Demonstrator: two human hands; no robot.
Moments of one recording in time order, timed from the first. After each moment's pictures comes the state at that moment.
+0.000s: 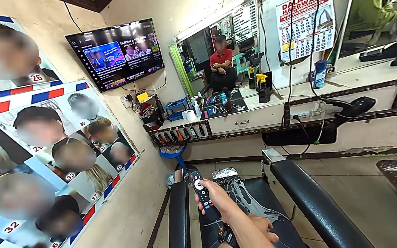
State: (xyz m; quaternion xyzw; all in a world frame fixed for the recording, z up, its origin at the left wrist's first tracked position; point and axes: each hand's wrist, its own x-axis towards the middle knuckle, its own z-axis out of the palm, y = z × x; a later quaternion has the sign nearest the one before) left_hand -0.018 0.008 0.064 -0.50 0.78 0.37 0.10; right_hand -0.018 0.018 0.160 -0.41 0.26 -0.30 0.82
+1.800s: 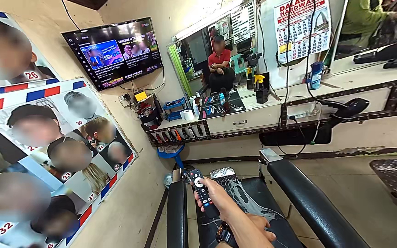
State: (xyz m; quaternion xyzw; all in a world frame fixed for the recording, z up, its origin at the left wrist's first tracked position) left_hand -0.020 0.014 0.068 -0.51 0.77 0.36 0.09; right_hand -0.019 0.016 0.159 -0.41 0.26 -0.33 0.81
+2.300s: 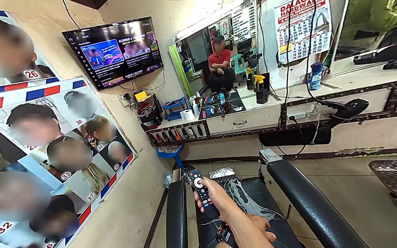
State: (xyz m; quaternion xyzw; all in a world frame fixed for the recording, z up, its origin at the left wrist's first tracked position) left_hand -0.020 0.012 0.067 -0.50 0.78 0.36 0.10; right_hand -0.020 0.016 0.157 -0.41 0.26 -0.32 0.81
